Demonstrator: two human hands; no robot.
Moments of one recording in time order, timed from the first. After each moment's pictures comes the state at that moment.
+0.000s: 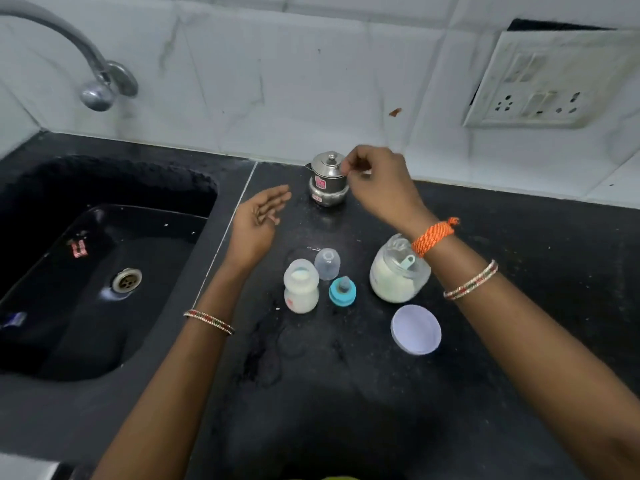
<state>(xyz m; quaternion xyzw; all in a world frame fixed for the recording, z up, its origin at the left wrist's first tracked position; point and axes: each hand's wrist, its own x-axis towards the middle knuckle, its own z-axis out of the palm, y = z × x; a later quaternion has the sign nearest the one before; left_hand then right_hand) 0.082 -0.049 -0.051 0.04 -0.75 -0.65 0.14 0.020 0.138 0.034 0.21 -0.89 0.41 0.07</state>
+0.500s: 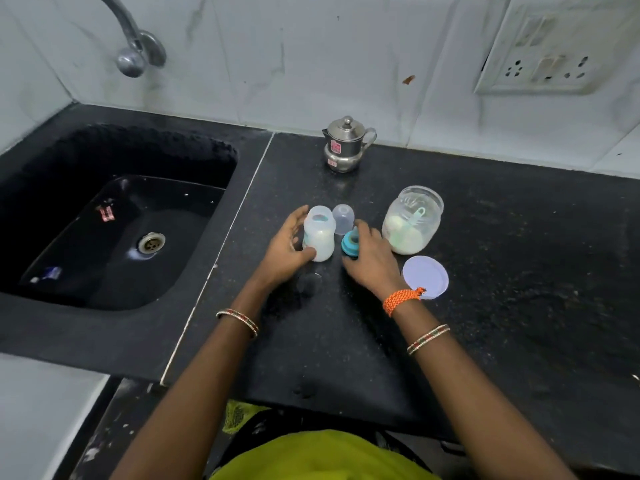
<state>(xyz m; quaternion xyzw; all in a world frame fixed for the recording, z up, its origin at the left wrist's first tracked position) 0.168 -0.027 -0.121 0.01 -0.76 -0.65 0.01 0.138 0.145 -0.100 0.11 -0.96 0.24 -0.07</state>
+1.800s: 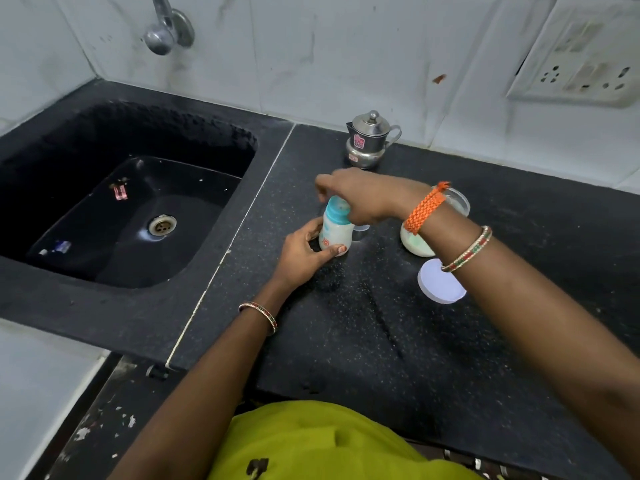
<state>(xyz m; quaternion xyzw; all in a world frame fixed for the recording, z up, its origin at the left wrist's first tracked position) 0.172 -0.020 -0.146 0.04 -0.79 -0.60 0.10 0.104 0.086 0.015 0.44 -0.88 -0.01 -0.16</state>
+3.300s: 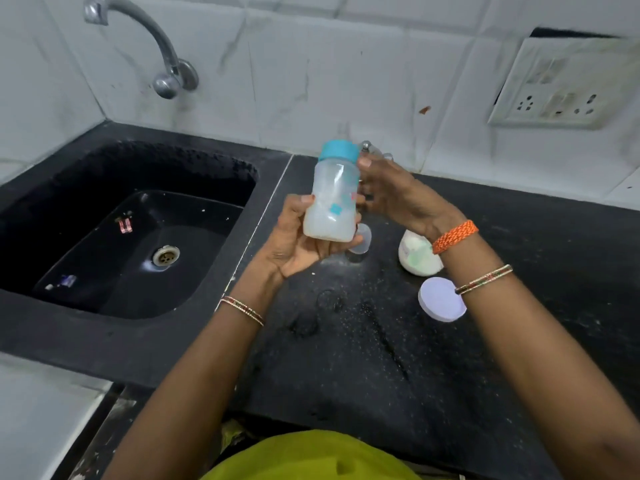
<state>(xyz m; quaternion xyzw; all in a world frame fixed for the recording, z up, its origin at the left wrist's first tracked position) 0.176 -0.035 -0.030 -0.10 -0.36 -0.92 -0.15 0.101 0.121 0.032 0.23 -0.62 0.68 -0.32</state>
